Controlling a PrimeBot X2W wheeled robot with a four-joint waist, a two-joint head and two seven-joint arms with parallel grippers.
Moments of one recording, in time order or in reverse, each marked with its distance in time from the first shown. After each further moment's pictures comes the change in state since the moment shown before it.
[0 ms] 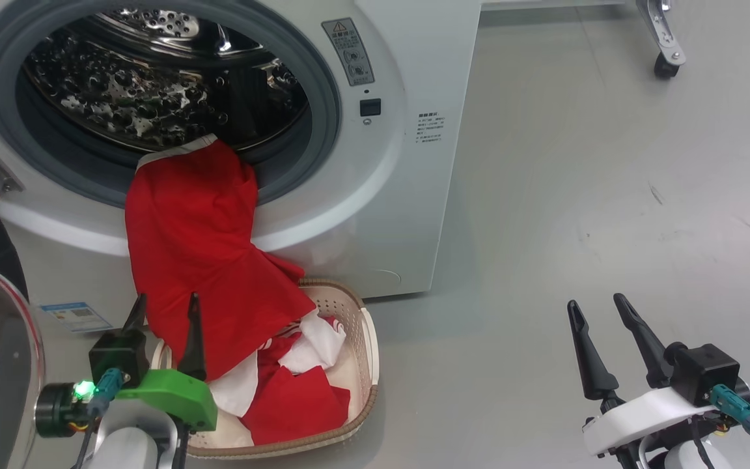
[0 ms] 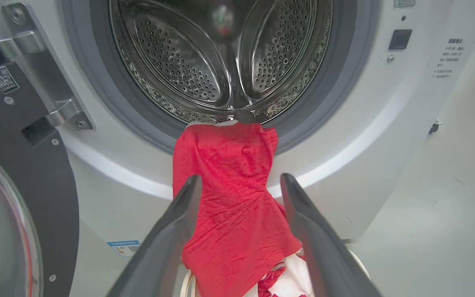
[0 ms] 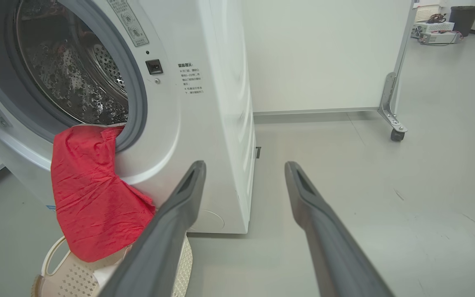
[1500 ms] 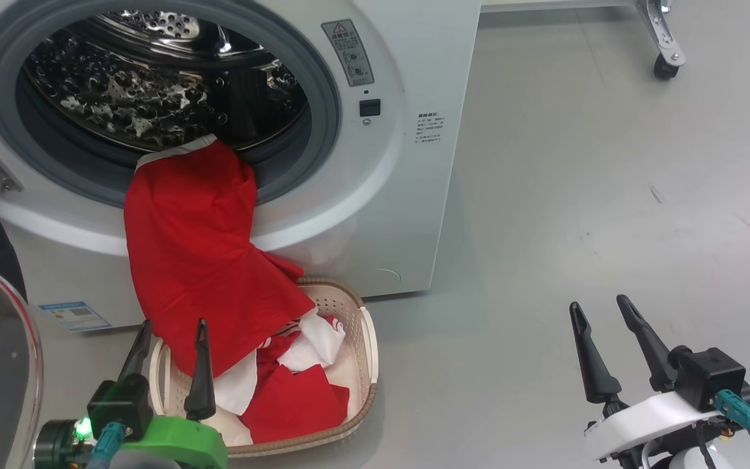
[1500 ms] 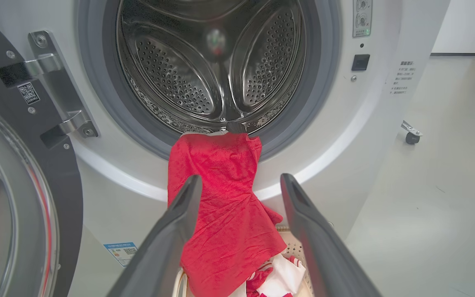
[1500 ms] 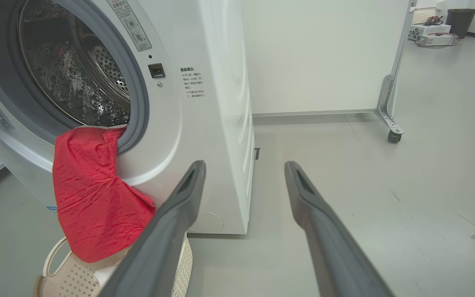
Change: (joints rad) left arm 0.229 0.004 -0.007 -0.335 0.015 0.046 0.032; right arm 0.041 -0.002 0.002 -0.076 0.000 -0.025 0.033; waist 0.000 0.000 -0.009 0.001
